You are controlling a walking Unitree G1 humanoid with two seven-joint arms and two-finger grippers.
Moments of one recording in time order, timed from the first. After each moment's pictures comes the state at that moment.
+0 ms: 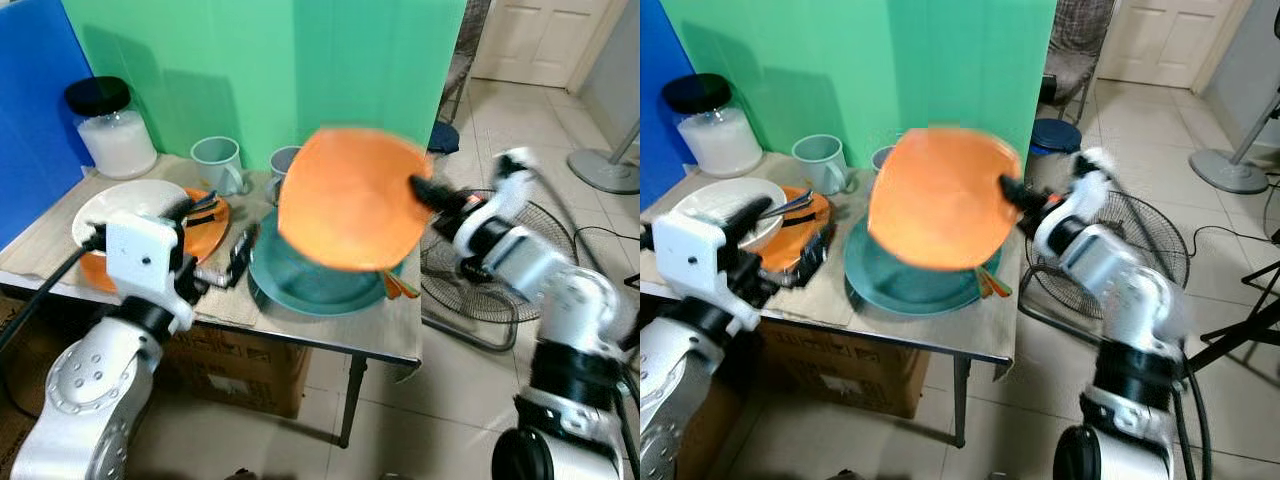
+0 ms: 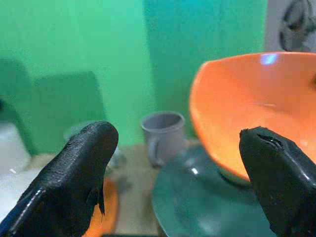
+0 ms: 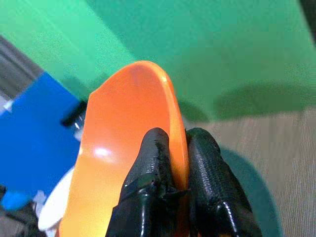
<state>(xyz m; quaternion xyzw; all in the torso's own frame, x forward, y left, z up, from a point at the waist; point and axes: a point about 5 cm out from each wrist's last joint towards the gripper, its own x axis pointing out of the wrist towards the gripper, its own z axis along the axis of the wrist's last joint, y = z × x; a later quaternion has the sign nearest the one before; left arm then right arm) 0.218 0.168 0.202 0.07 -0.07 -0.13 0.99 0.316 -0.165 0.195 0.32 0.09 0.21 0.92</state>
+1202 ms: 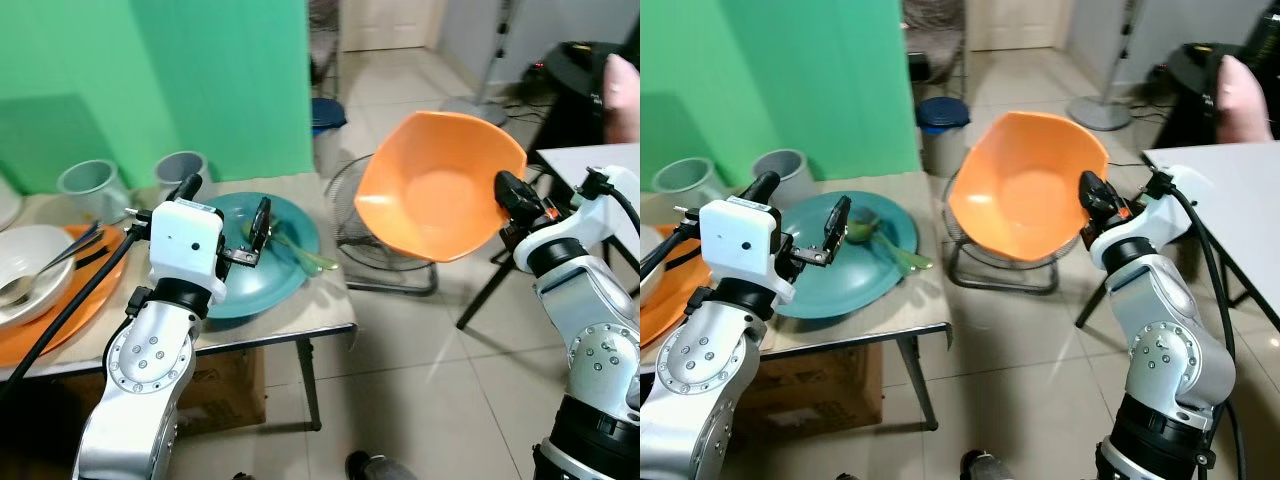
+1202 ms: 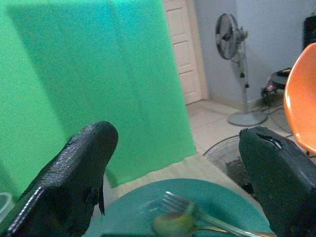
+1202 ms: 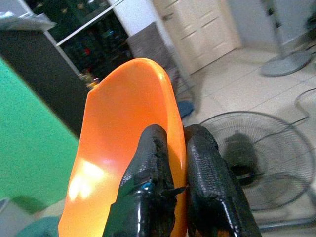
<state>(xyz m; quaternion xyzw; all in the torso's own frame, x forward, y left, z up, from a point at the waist) 0.235 0.144 0.197 0.12 -0.11 -0.08 0.98 0.284 -0.207 0.197 0.25 -0.01 0.03 0.97</state>
